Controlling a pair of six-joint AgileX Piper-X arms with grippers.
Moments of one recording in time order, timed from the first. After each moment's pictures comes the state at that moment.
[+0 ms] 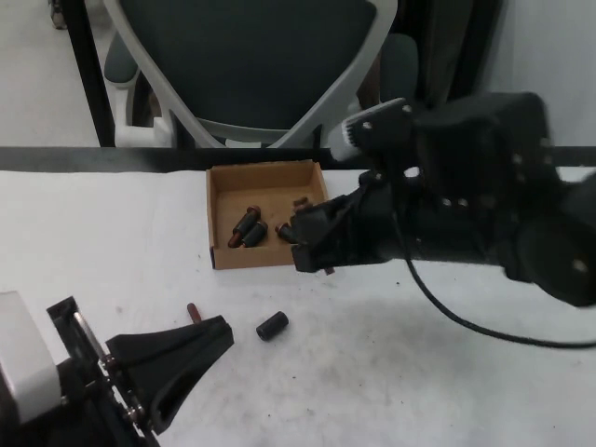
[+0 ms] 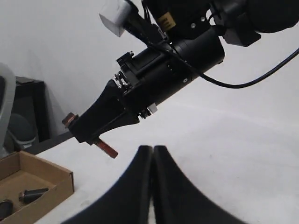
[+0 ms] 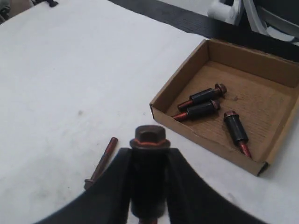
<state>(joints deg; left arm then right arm) -32.4 56.0 0.4 -55.3 20.6 1.8 35.2 90.7 -55.1 3.0 -9.7 4.4</state>
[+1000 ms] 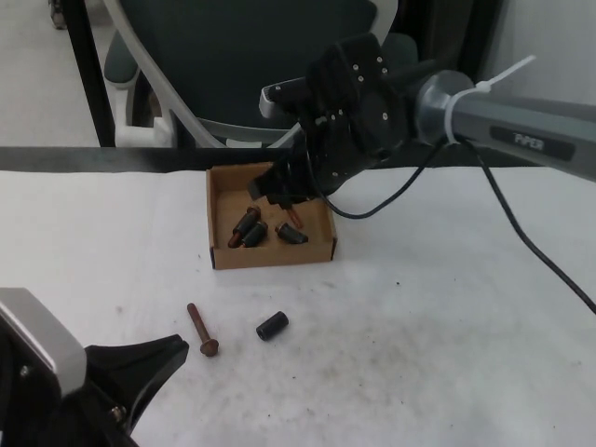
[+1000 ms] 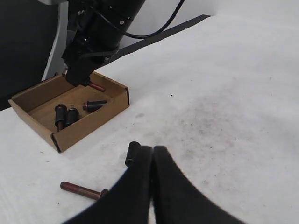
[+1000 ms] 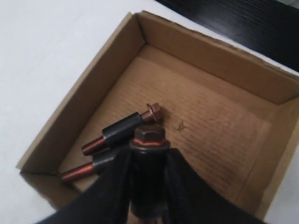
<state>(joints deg) -32.4 38.4 -5.2 -13.7 8.9 9.2 28.3 127.1 -102.7 32.1 -11.2 -1.2</state>
